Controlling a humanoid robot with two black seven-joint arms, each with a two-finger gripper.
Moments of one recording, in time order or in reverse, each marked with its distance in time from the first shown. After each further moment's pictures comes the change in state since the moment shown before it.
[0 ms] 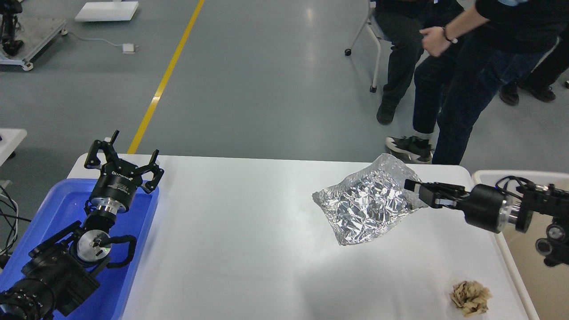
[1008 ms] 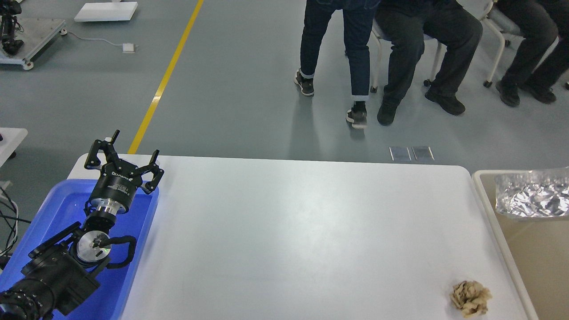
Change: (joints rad) left arm 0.000 0.000 0.000 0.000 -0.001 0.000 0.000; right arm -0.200 -0.021 -0.006 -0.815 0.199 0.077 -0.060
